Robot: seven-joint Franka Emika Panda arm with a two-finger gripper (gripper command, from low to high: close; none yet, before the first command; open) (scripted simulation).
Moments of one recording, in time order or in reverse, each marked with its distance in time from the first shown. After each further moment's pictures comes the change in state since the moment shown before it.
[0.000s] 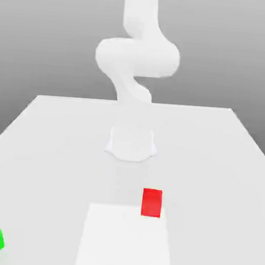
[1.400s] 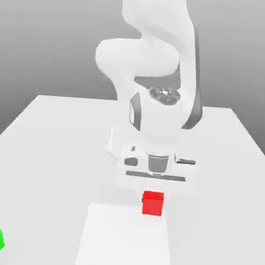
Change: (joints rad) arm 0.122 0.802 0.076 -0.580 -0.010 0.663 0.247
